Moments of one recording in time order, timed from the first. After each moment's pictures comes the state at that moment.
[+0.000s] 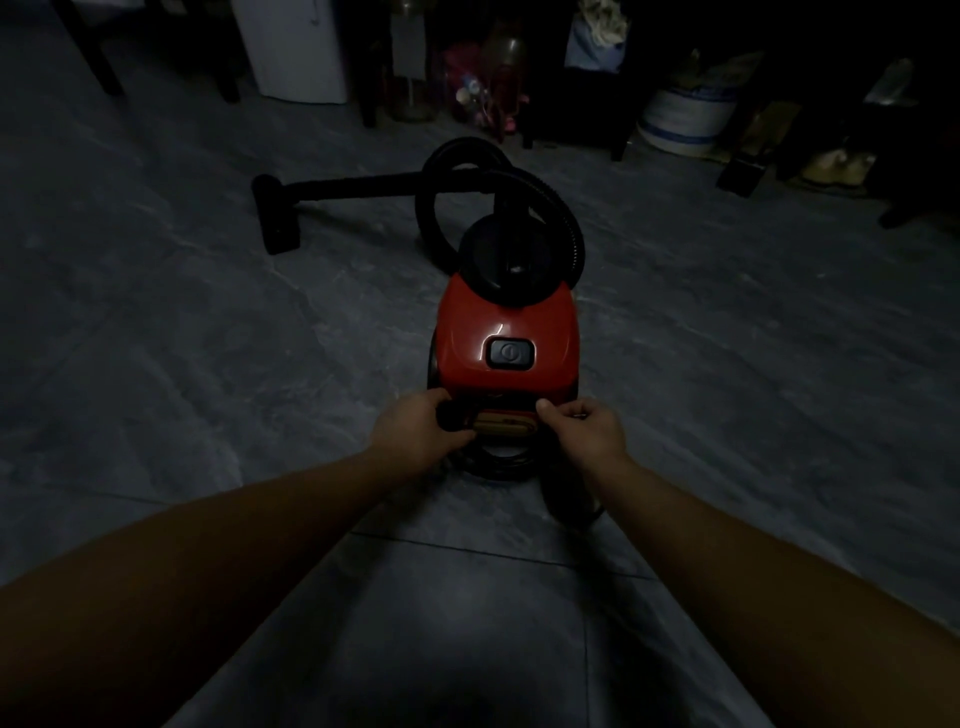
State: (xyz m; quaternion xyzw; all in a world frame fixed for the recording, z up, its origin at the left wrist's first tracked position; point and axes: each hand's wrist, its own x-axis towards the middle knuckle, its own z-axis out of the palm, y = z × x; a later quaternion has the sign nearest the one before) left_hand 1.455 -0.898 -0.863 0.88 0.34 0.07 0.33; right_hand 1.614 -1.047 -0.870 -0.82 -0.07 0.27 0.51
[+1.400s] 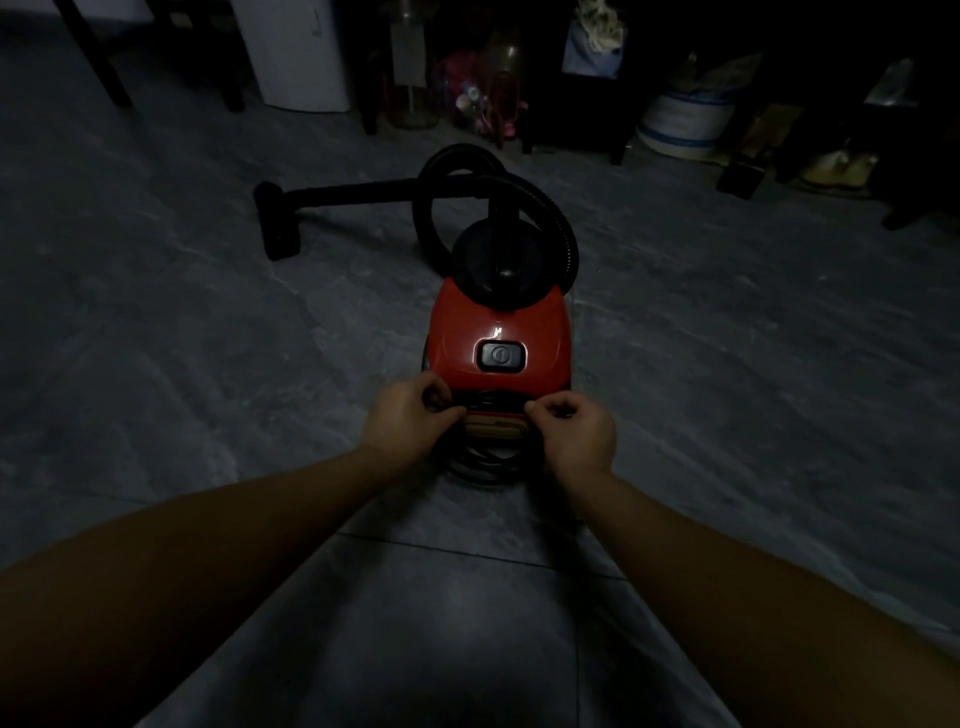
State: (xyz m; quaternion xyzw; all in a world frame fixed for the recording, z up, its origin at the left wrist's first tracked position) left_hand 1.461 -0.898 -0.855 0.85 0.35 0.18 0.35; right_hand 1.600 -1.045 -0.862 -0.84 -0.15 0.14 0.51
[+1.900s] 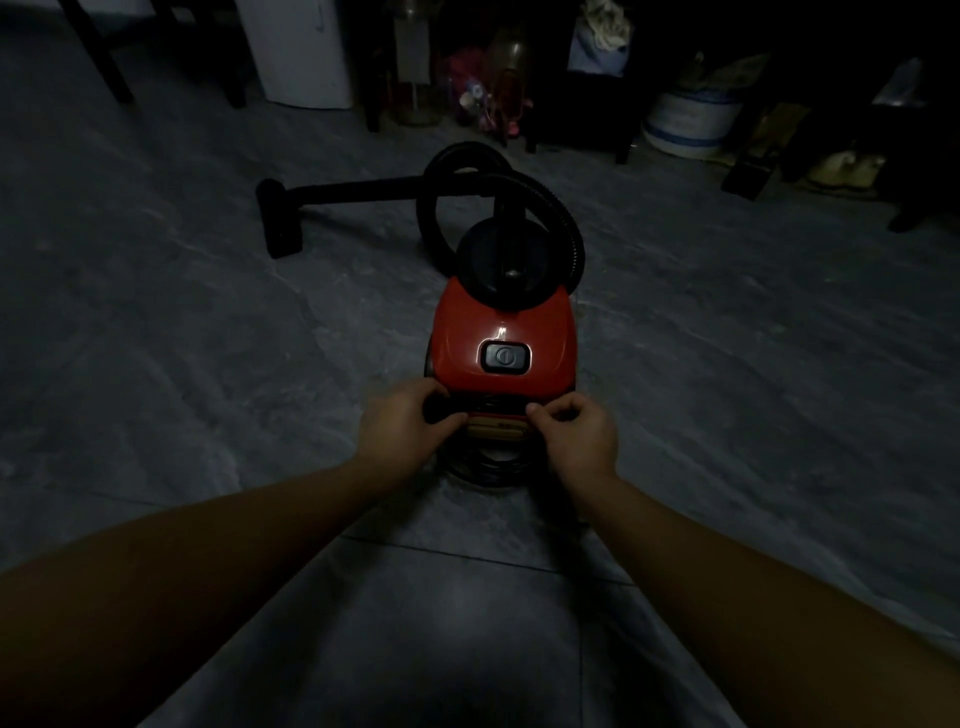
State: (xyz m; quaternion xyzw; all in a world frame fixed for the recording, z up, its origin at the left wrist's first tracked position) left_hand 1.452 -0.895 -0.863 0.88 0.32 0.20 0.28; right_hand 1.602 -1.044 -0.864 -0.85 -0.15 0.14 0.49
